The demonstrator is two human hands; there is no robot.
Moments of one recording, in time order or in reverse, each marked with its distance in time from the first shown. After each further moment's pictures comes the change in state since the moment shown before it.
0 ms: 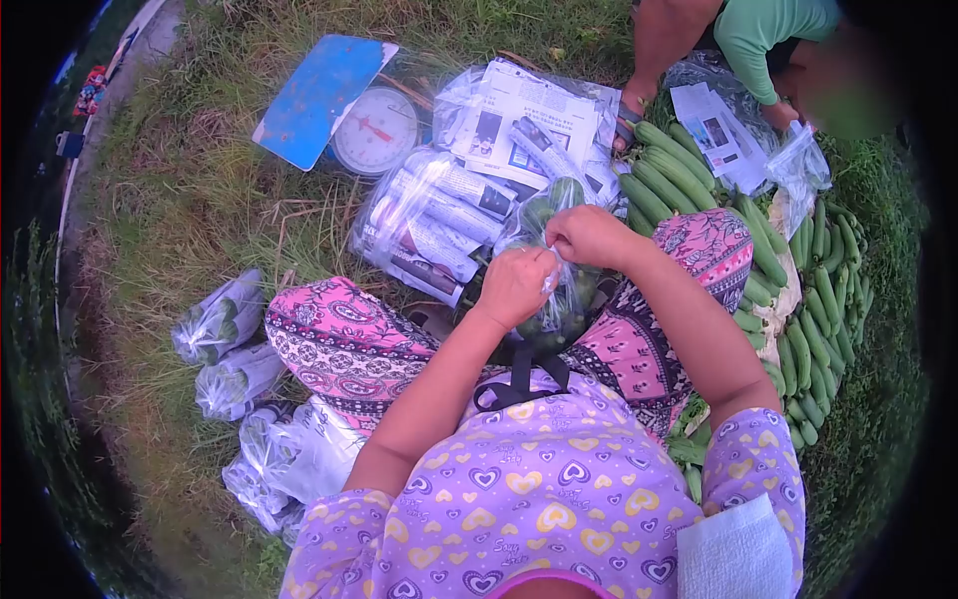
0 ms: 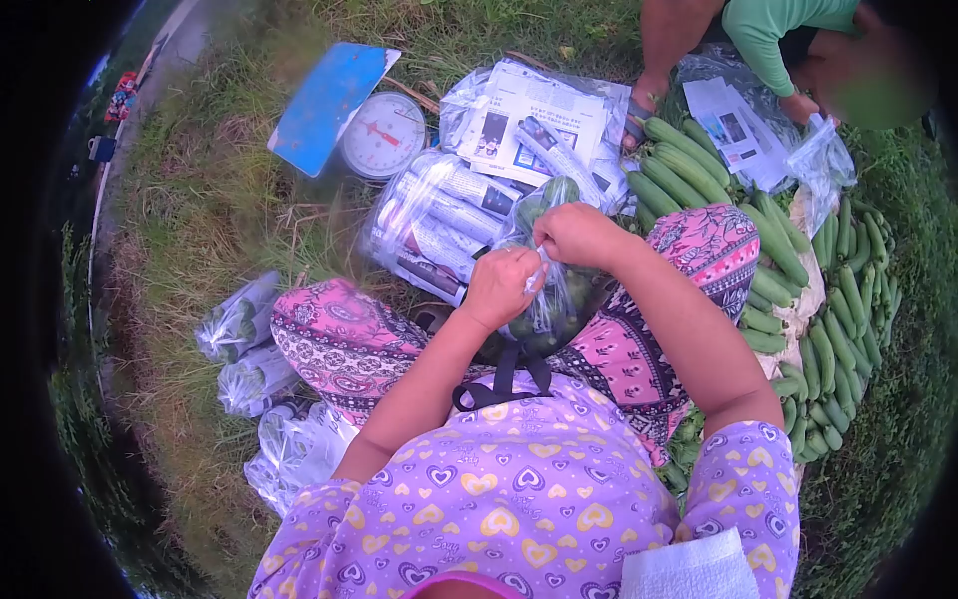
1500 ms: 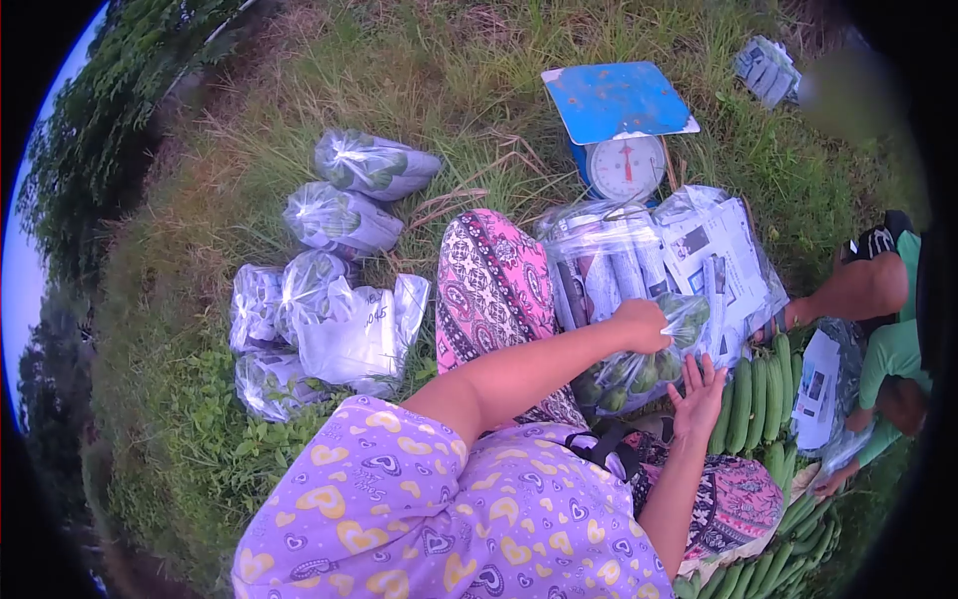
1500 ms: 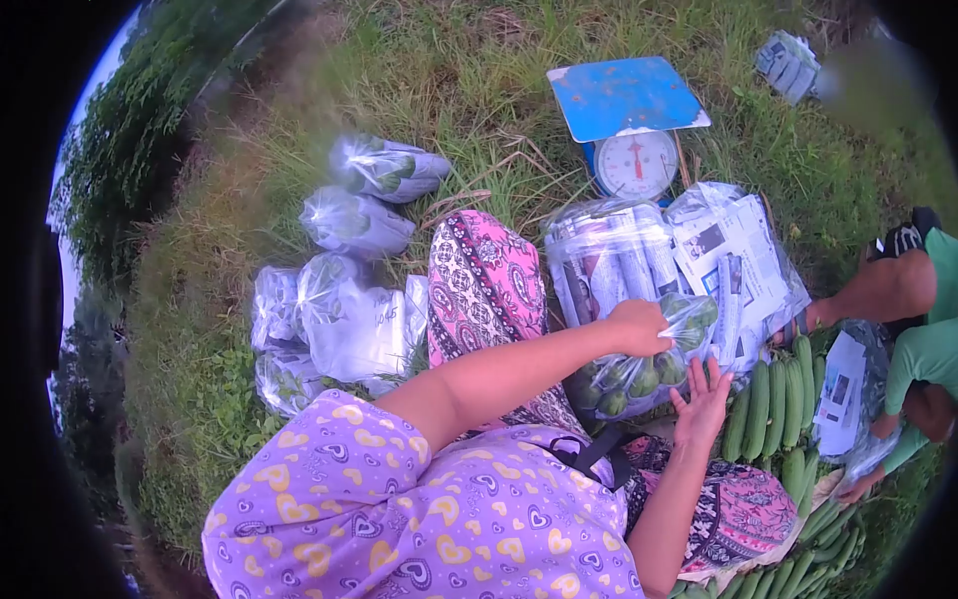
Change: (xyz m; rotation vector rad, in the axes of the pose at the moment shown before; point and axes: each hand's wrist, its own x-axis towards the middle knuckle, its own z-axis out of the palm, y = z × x) left_hand 0.006 -0.060 -0.027 -0.055 -0.395 -0.703; right_hand -0.019 -0.018 0.058 1.512 0.399 0.676
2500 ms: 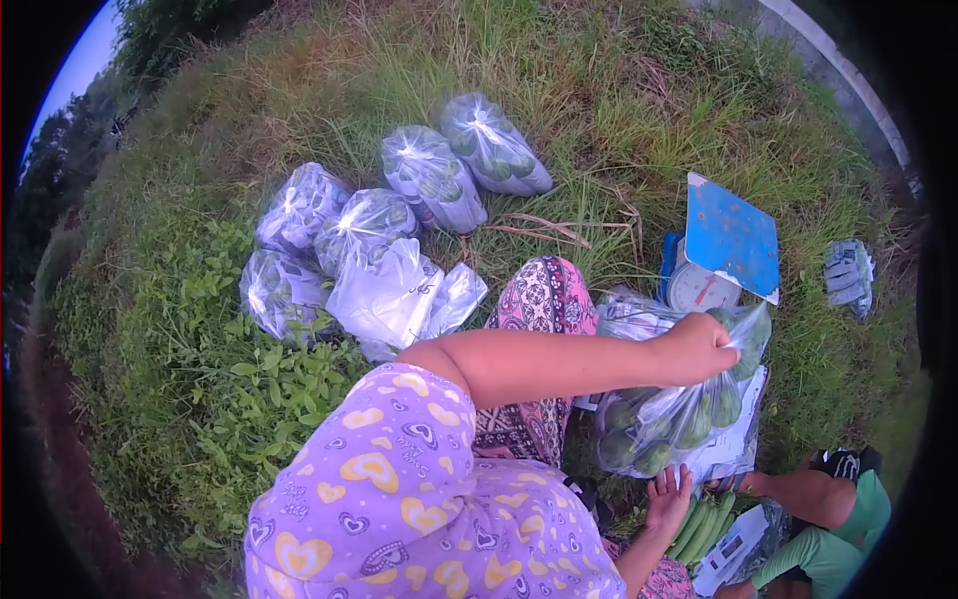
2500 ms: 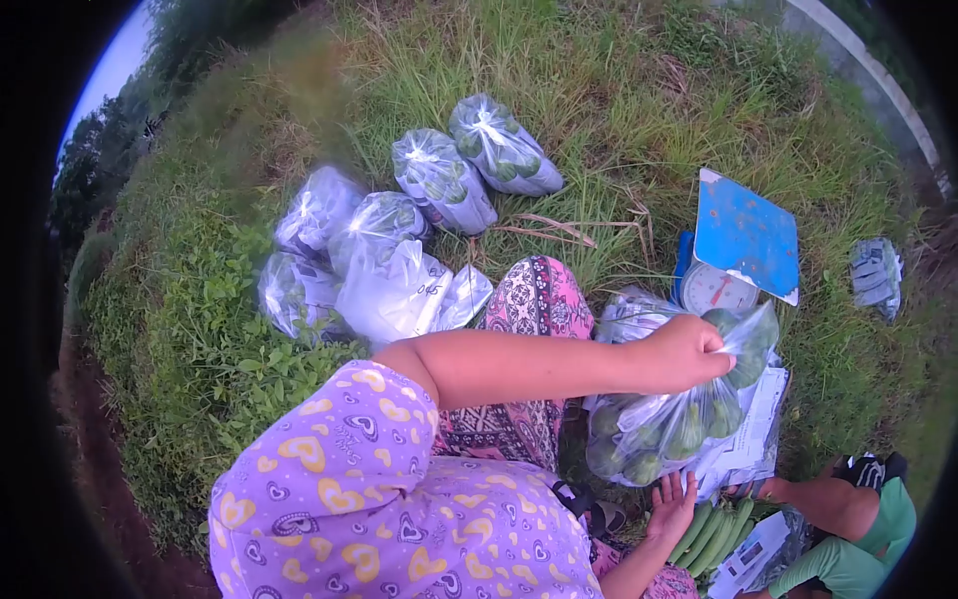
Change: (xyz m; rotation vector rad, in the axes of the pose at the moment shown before) left_hand -0.088 -0.015 -0.177 -1.047 0.671 0.065; right_hand 0.043 -0.025 0.000 -0.206 -0.065 0.131
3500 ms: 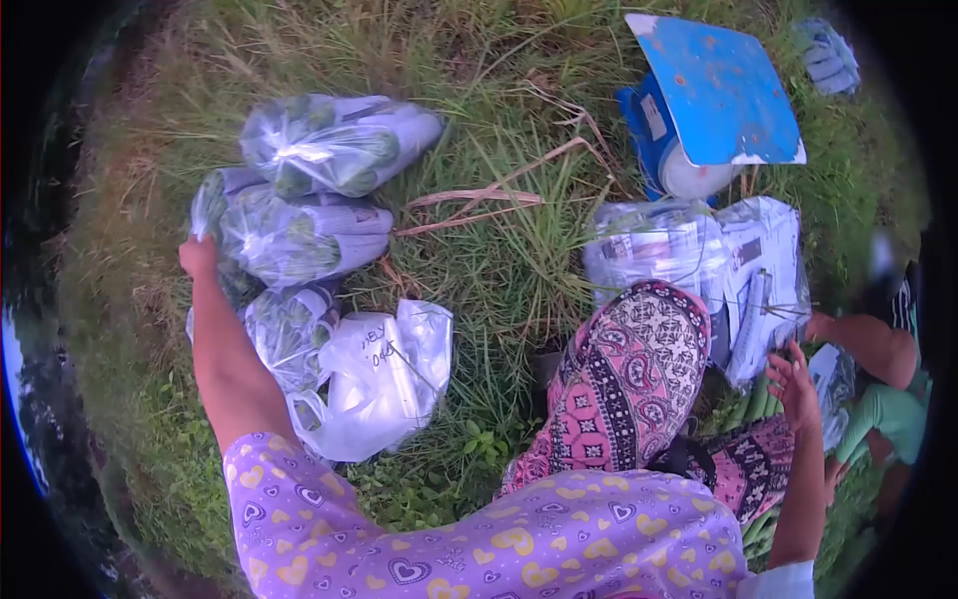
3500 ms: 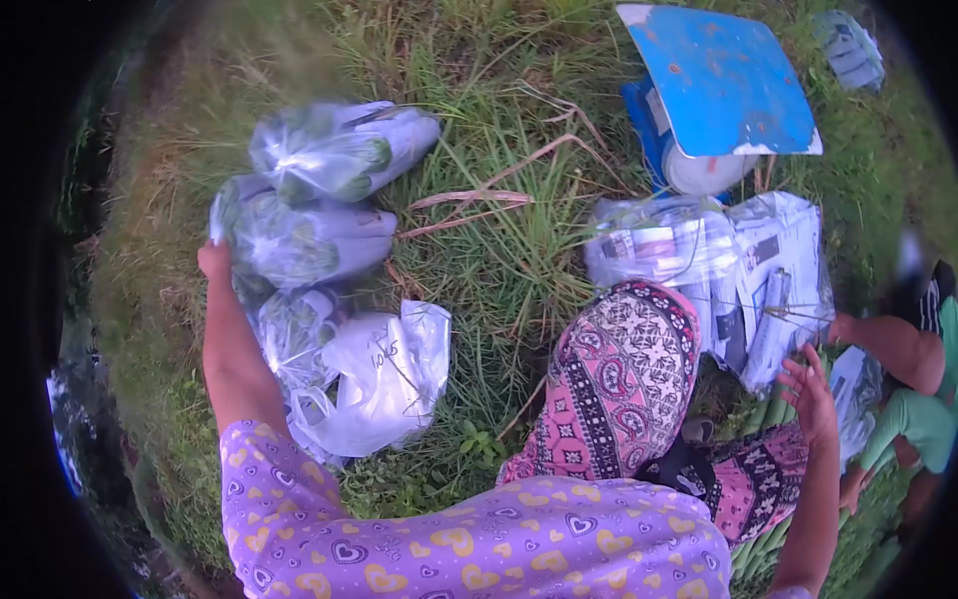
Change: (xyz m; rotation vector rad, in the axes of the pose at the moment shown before) left_hand -0.104 -0.189 -0.786 1.706 0.986 -0.734; right_hand 0.049 -0.120 0.038 -0.453 -0.055 0.108
